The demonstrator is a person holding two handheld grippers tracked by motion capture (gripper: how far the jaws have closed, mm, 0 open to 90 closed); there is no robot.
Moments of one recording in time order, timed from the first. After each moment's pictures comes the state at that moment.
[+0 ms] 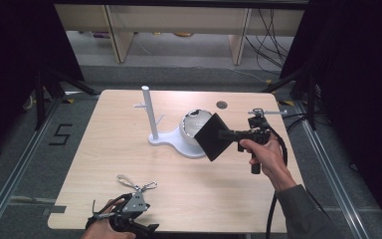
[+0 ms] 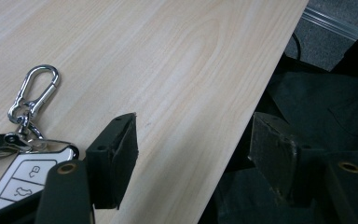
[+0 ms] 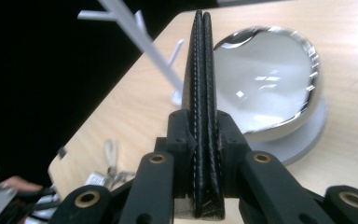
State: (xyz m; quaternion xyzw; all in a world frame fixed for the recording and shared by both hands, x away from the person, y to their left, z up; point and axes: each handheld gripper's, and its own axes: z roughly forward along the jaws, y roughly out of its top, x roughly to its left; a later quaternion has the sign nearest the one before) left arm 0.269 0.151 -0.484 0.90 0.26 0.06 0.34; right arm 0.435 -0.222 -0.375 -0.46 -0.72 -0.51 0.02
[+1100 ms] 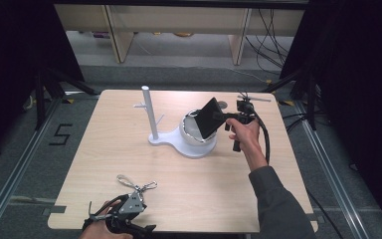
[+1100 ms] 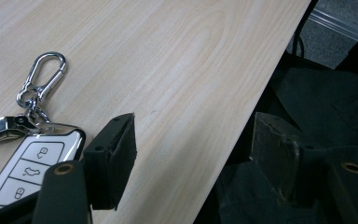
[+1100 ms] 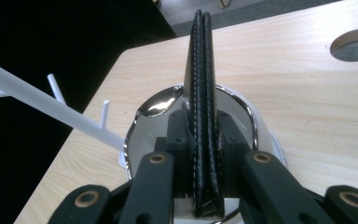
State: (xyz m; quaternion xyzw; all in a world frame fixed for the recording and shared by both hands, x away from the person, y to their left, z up) left arm 0.267 0.159 -0.485 0.90 0.26 0.06 0.33; right arm 0.517 -0.197 -0.404 -0.57 -0.65 -0.50 0.01
